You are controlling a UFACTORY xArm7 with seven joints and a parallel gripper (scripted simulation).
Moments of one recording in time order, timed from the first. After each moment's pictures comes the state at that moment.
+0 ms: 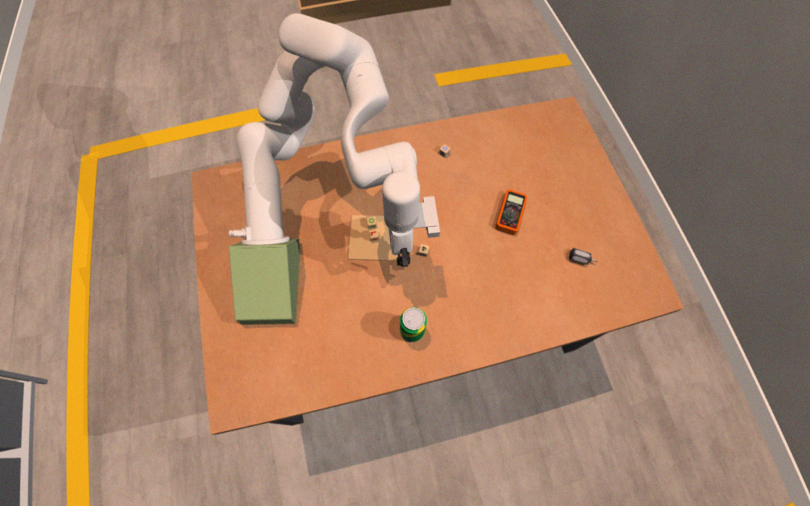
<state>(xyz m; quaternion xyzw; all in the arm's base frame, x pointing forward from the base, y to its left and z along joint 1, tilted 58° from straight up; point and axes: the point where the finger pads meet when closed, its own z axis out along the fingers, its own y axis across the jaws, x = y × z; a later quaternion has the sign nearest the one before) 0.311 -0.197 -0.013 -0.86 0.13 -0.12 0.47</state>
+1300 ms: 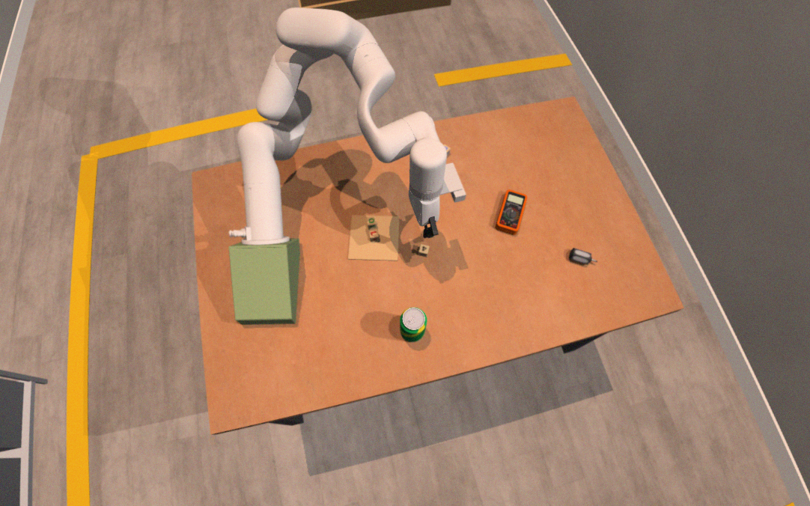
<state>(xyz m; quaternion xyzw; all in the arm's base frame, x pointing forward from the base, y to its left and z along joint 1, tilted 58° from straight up) 0.376 -0.195 0.052 -0.87 0.06 -0.16 0.46</state>
